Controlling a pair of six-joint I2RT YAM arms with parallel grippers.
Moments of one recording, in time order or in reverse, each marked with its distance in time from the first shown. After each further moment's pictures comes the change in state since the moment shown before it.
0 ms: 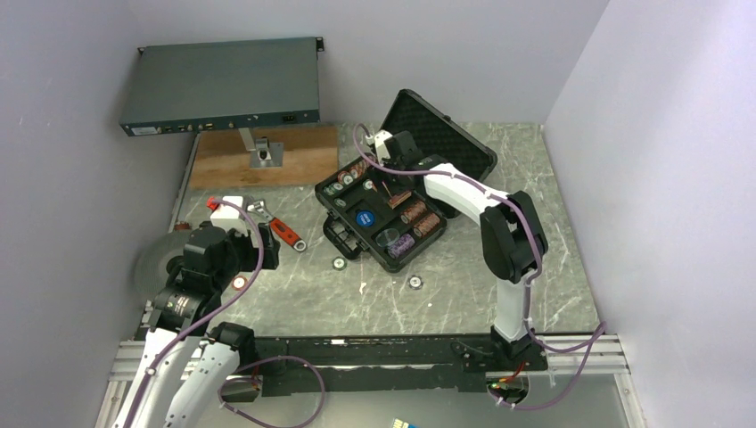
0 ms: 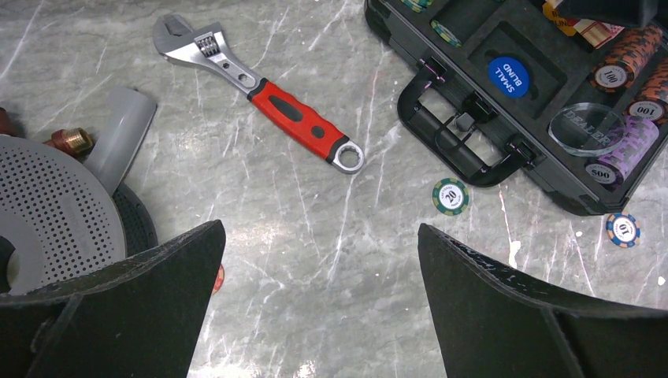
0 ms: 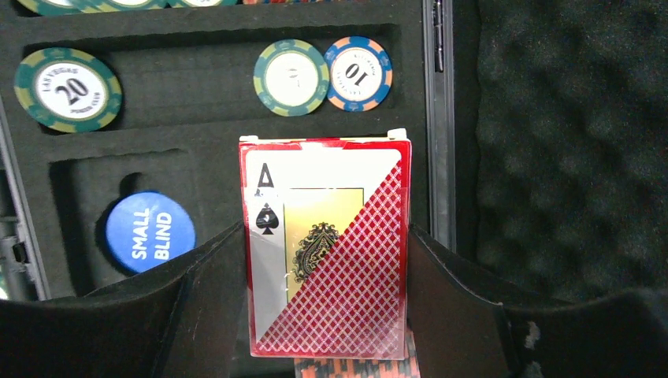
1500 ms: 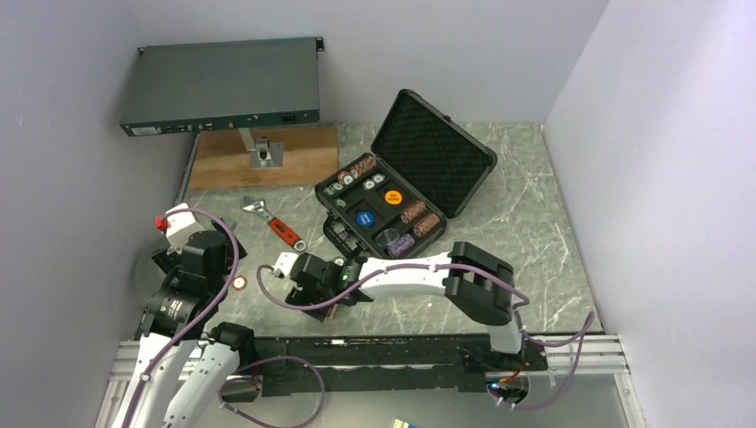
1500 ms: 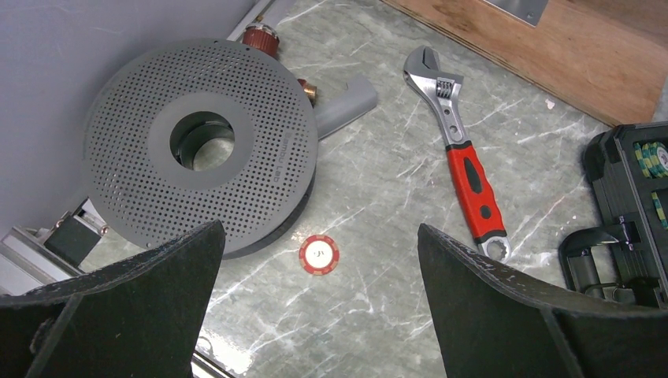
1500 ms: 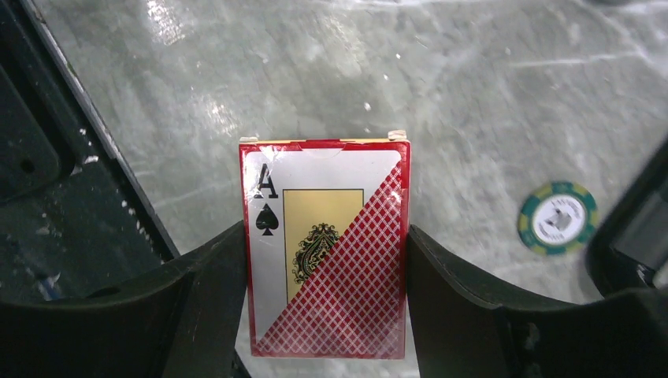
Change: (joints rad) left arm -0.001 -0.009 0.050 -0.185 -0.623 -0.336; right arm 0.737 0.037 -0.164 0.097 0.075 0.182
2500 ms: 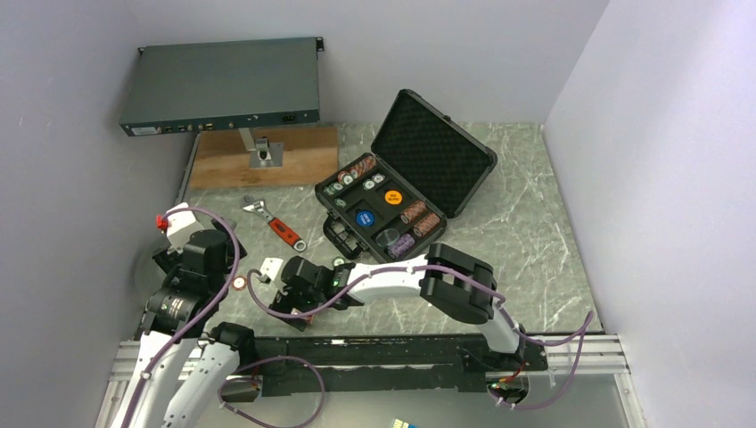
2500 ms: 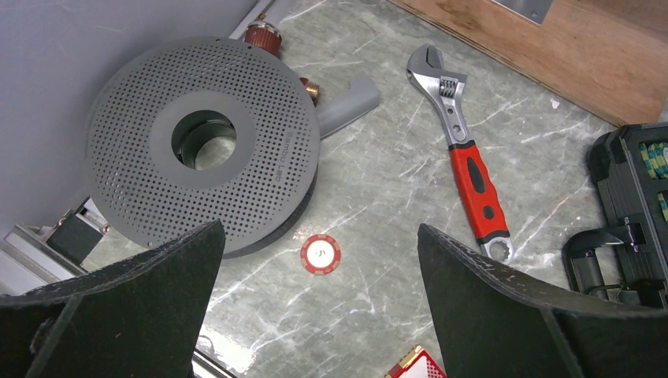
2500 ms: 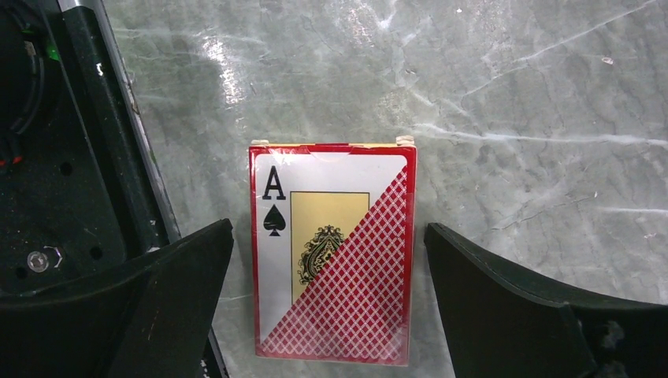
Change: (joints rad) left arm 0.000 0.014 0.000 -0.001 -0.004 -0.004; right arm 0.001 0.102 0.014 0.237 -0.135 -0.015
